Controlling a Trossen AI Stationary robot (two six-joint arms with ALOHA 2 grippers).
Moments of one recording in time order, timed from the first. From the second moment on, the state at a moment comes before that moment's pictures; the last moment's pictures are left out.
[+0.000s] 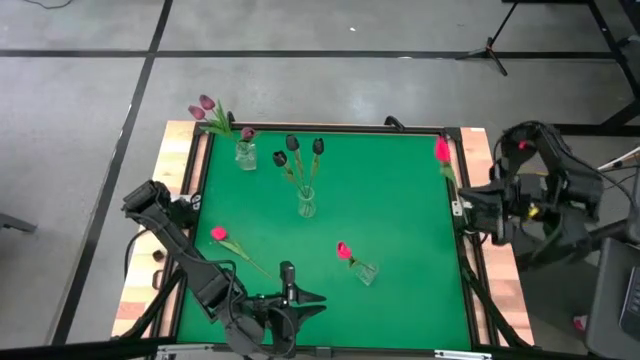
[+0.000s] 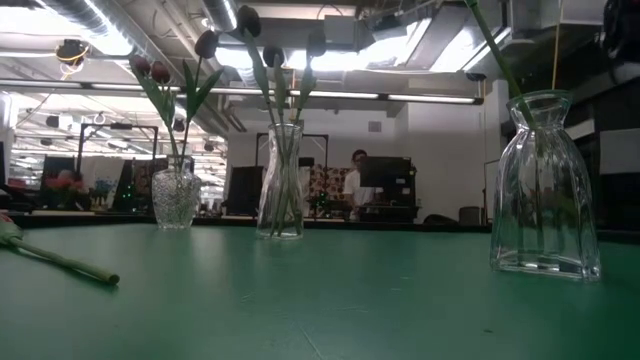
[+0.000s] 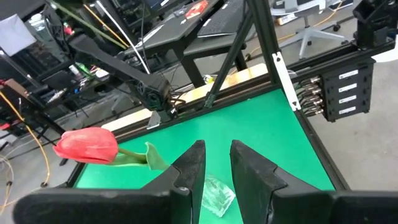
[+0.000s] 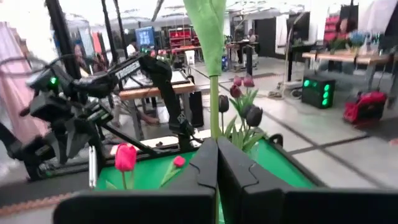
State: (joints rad) left arm -0.76 1.81 1.58 -0.22 -0.90 0.07; right arm 1.38 0.92 1.36 -1.56 1.54 1.24
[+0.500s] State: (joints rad) left arm -0.73 1.81 1.58 -0.22 -0.90 0.05; right arm 1.38 0.85 0.85 -0.94 1.54 1.28
